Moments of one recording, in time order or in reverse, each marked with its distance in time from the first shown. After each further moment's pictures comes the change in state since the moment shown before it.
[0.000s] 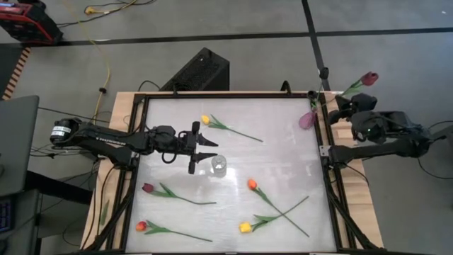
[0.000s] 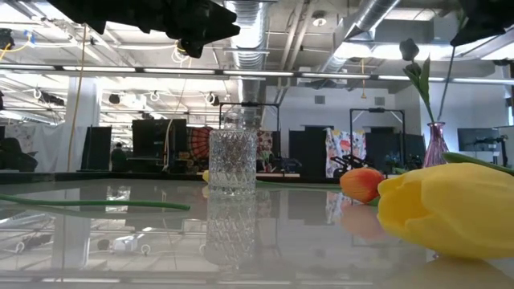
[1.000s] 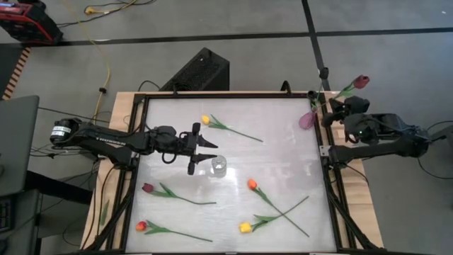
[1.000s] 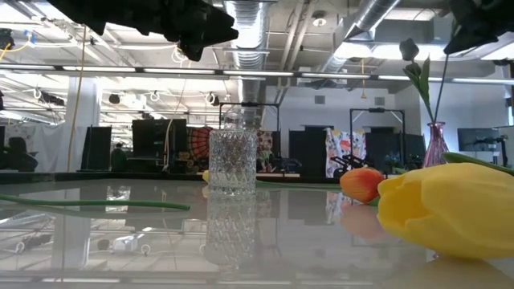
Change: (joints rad) left arm 0.000 0.000 0.000 -0.033 0.021 -0.008; right arm -0.001 0.016 -0.070 0.063 -0.025 0.027
